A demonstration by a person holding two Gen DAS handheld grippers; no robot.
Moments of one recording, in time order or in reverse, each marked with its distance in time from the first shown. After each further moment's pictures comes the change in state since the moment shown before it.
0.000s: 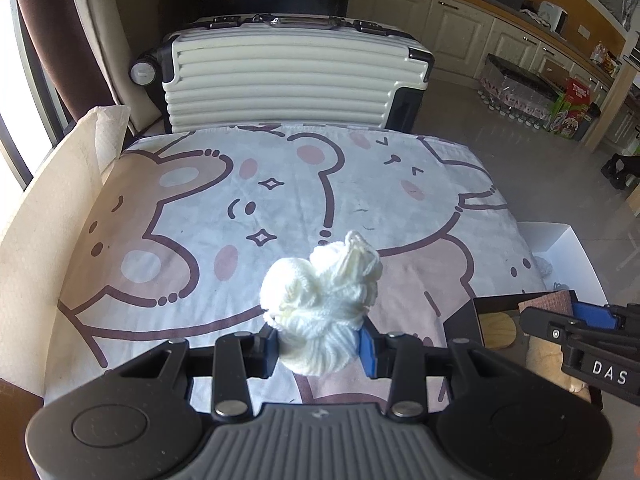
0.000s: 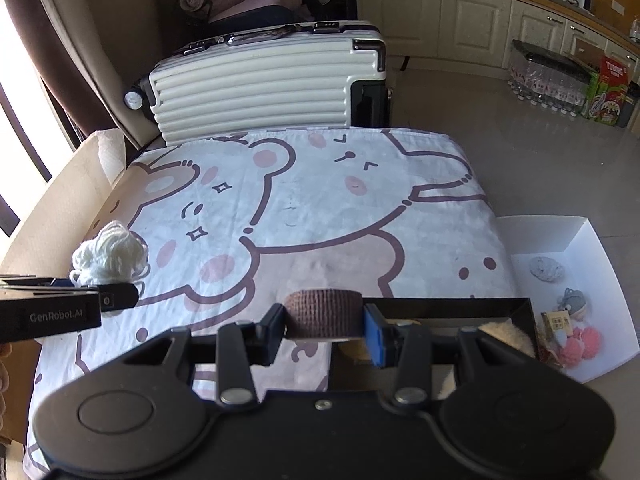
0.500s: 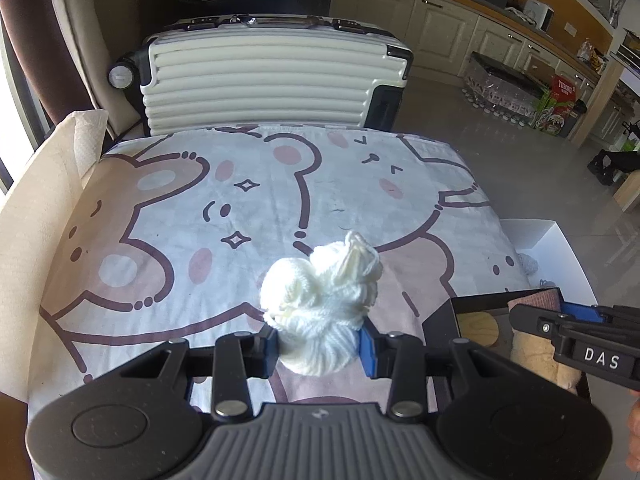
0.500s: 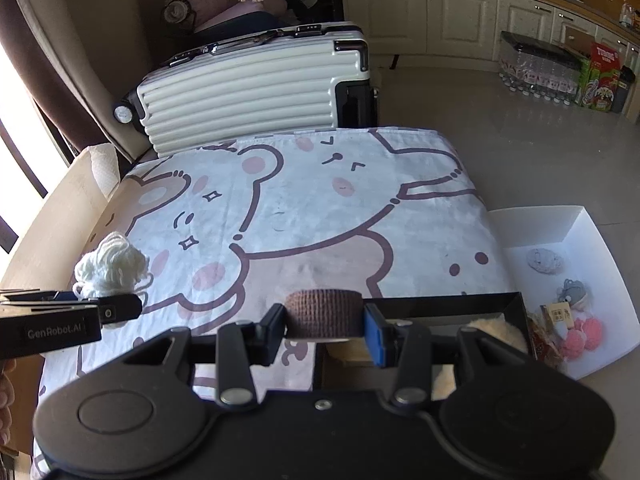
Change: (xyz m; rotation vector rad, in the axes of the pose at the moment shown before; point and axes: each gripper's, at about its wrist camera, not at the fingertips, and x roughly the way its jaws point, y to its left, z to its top) left arm 0.007 -0.017 0.000 0.018 -0.003 -0.044; right arm 0.004 -0.023 -0.001 0.074 0.007 0.009
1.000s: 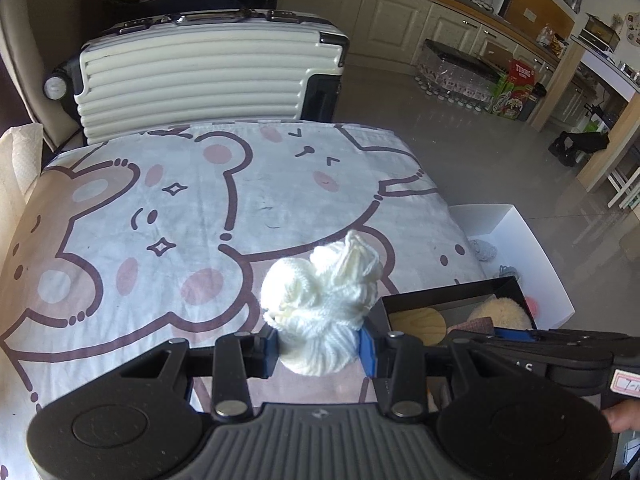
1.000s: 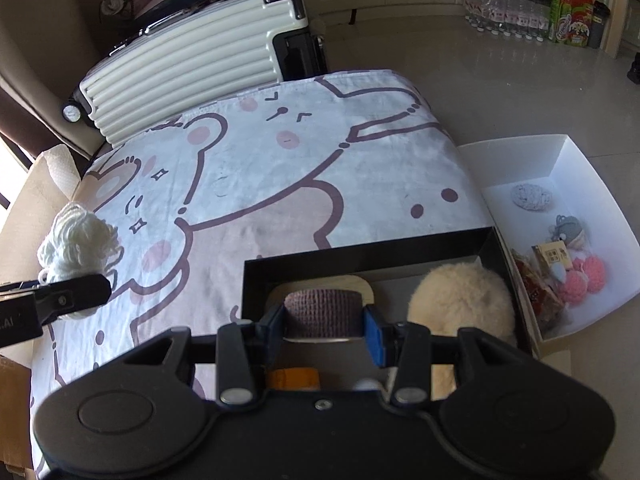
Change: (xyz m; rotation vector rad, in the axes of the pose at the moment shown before) left arm 0.021 -0.049 0.002 0.067 0.016 -0.115; right arm 0.044 -0.056 -0.022 0.135 0.108 -0.012
